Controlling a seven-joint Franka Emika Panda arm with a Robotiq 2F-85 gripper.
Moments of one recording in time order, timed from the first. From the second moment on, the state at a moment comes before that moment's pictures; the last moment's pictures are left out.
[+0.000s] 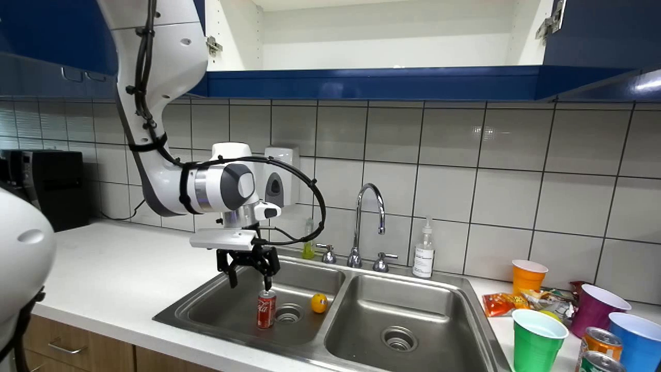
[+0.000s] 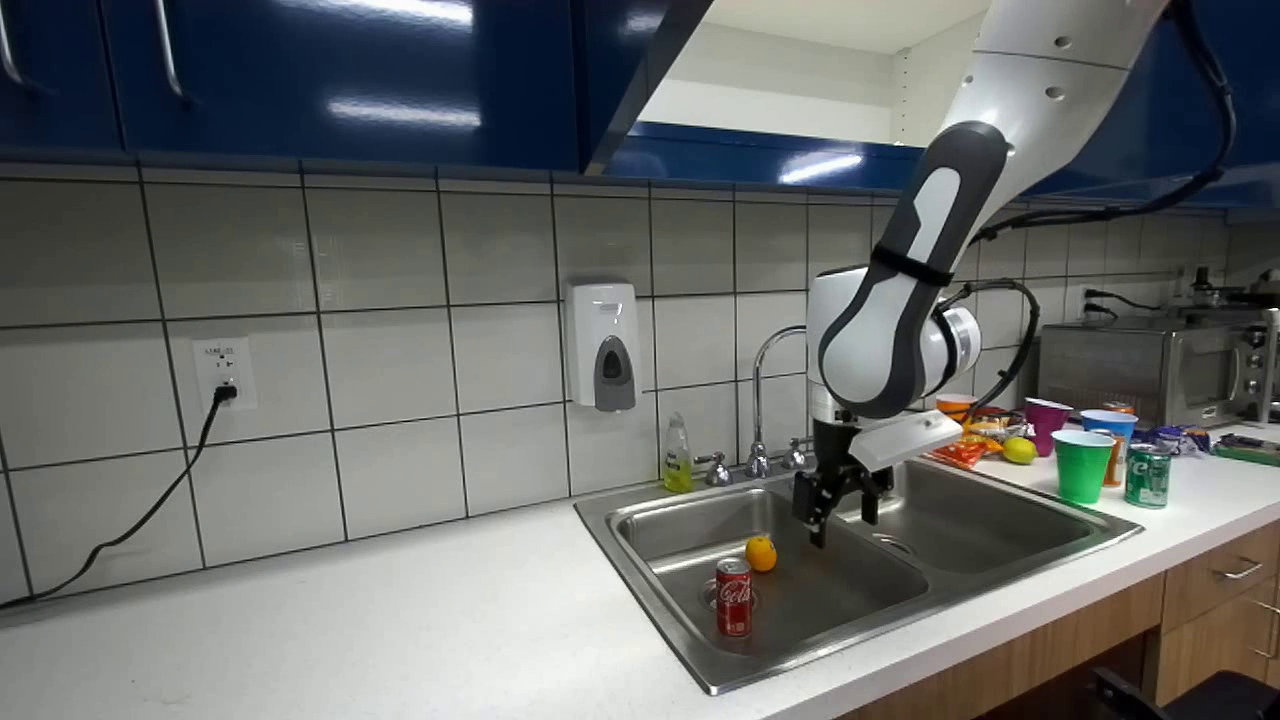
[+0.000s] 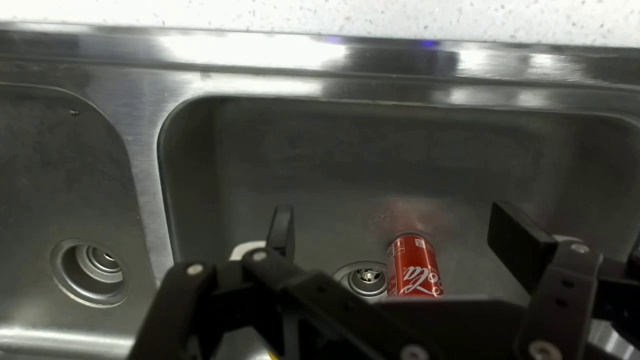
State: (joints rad) arm -0.01 0.08 -0.02 -2.62 -0.28 2.80 0.12
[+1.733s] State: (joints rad) arm 0.40 0.54 -0.37 -2.41 -0.34 3.22 0.33
